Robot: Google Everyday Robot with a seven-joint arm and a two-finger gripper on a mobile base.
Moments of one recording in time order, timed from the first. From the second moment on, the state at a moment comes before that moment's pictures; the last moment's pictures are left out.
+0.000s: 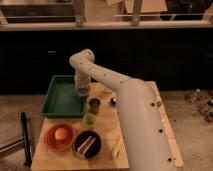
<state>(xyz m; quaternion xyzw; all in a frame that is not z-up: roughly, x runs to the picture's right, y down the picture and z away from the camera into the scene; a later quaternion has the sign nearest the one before) -0.141 -0.013 0.916 -0.14 -0.26 -0.69 0.66</state>
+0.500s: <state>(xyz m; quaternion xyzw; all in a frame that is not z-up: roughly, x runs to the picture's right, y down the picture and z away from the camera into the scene) -0.165 -0.002 0.903 -0.13 -0.26 -0.71 0.64</state>
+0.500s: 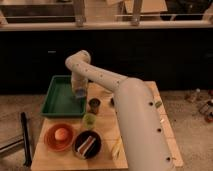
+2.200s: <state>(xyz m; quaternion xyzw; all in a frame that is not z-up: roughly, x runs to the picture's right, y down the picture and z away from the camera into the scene) -0.235 0.073 0.933 -0.20 -0.29 -0.68 0.65</state>
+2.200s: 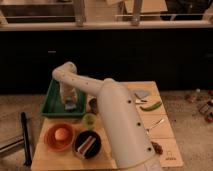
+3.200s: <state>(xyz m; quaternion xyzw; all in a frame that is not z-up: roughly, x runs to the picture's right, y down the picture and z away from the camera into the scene) -0.258 0.049 0.956 -0.19 -0.29 -0.67 0.65</state>
